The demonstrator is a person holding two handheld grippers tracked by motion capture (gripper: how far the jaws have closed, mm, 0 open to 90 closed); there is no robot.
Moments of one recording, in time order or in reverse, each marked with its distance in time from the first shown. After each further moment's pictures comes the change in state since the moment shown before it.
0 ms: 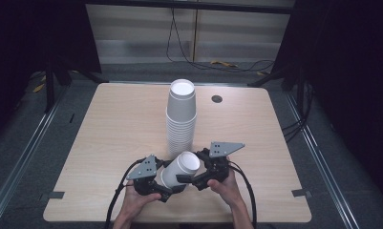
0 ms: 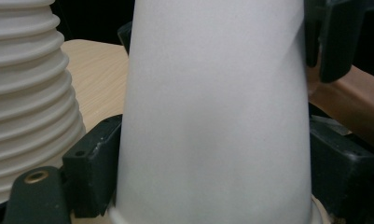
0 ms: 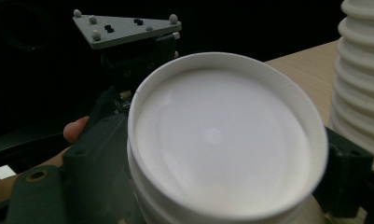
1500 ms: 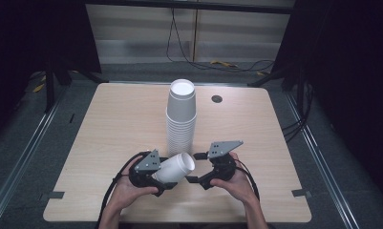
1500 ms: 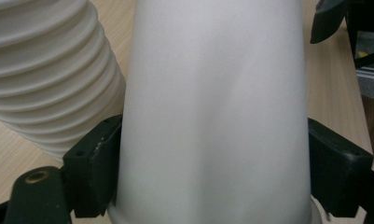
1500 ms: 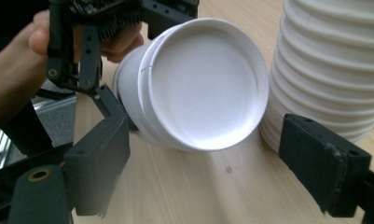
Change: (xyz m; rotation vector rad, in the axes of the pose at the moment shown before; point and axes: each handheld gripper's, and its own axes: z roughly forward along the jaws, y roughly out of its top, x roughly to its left) left arm 0.018 0.017 -0.004 0.362 0.060 0.104; right arm -0.006 0.002 -0.013 0.307 -0.159 -0.073
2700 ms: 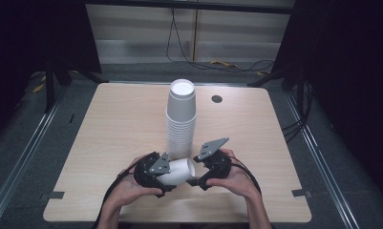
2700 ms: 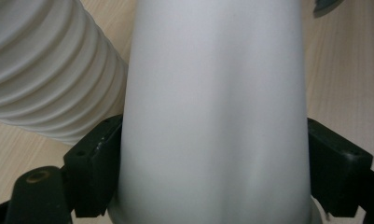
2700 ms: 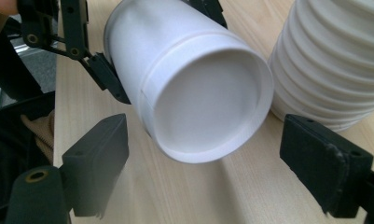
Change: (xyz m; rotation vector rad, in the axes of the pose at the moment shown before) left arm -0.004 0.012 0.013 0.234 0.028 0.122; right arm -0.005 0.008 0.014 0.239 0.006 -0.067
